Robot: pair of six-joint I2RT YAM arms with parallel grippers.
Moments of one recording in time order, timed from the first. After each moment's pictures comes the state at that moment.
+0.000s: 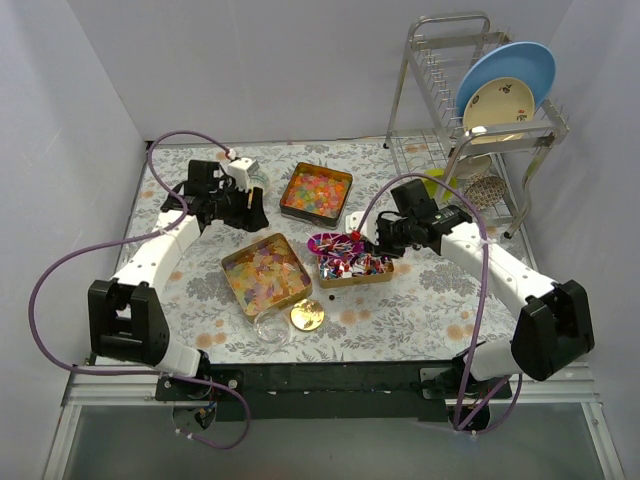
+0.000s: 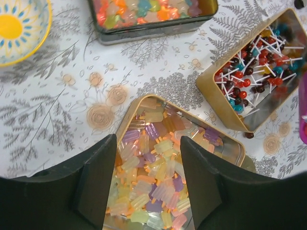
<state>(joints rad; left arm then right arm) -0.17 1.47 1.17 -0.49 0.47 0.11 0.53 1.40 1.10 -0.67 -0.47 -1.01</state>
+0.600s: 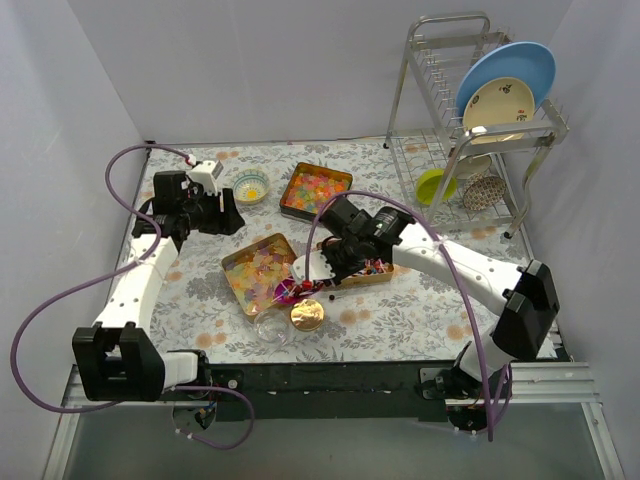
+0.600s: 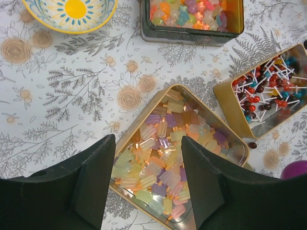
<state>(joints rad) -0.02 1.28 1.07 -0.49 0.44 0.02 0.95 1.54 1.37 -0.94 -0.22 -1.17</state>
